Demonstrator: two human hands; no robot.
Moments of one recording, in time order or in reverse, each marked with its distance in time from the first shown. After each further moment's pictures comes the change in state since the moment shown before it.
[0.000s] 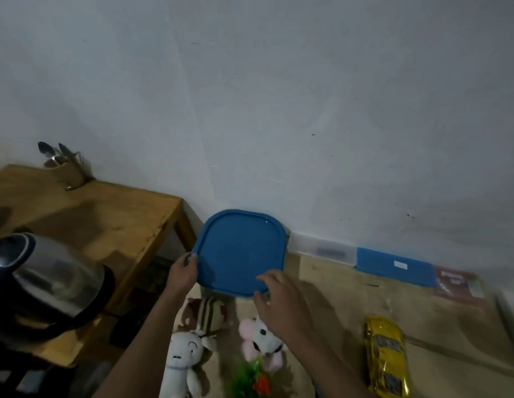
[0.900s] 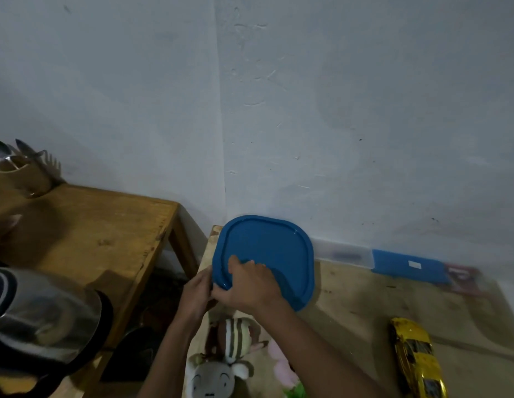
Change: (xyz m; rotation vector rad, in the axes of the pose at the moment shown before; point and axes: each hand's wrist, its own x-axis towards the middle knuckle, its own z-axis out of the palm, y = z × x) left_hand 0.034 -0.012 -0.029 -0.164 -0.333 0.055; right_hand 0.104 -0.112 0.049 -0.277 -0.191 0.052
